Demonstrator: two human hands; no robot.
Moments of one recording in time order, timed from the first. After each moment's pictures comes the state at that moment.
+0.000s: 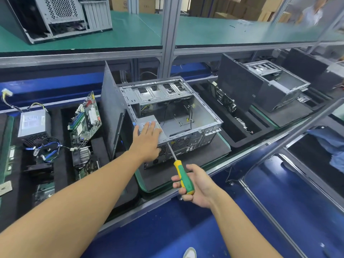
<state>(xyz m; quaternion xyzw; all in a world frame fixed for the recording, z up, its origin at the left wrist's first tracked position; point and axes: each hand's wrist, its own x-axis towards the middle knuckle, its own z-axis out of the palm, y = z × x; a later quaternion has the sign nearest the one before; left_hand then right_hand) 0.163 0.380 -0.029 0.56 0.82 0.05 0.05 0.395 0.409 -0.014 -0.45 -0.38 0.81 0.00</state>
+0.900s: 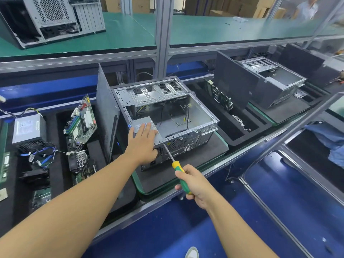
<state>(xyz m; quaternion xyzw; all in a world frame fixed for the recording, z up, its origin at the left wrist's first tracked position) 0.164 0.380 -0.028 0.56 0.83 0.05 0.04 0.396 0.408 -0.025 -0.49 -0.55 0.67 0.08</state>
